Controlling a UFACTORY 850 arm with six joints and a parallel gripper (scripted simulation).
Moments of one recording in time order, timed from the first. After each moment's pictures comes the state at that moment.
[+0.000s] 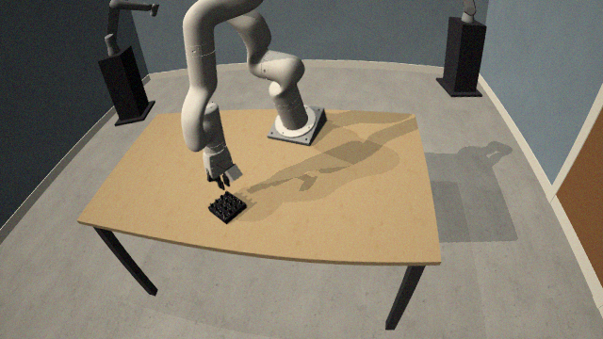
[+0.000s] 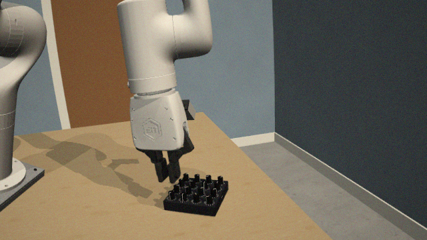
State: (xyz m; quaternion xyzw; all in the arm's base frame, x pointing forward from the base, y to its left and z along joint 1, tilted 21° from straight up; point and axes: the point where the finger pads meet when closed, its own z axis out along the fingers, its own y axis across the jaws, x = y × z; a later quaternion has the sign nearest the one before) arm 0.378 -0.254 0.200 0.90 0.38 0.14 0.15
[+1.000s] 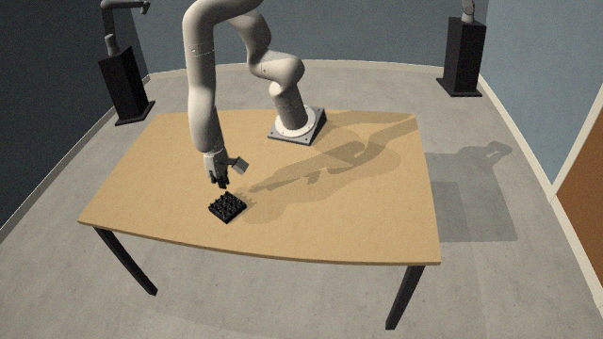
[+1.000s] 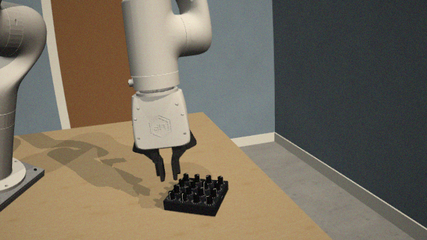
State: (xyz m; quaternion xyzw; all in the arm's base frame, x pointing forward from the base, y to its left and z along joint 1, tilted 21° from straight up) arm 0.377 -0.253 0.203 0.80 0.57 0.10 0.16
